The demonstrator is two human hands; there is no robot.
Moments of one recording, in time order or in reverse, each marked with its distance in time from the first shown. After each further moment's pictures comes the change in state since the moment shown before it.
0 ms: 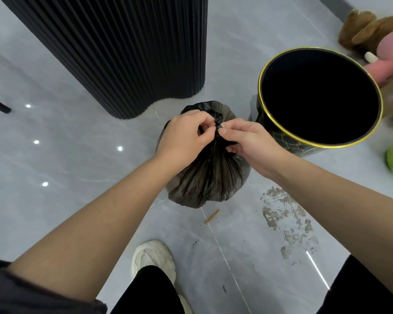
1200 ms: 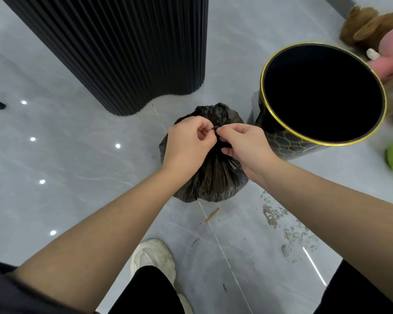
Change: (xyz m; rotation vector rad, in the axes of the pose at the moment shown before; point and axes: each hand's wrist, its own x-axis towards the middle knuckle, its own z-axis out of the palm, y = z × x) left_hand -0.018 0.007 0.014 -0.166 0.102 -0.225; right_hand 0.000 0.008 0.023 0.083 0.265 0.080
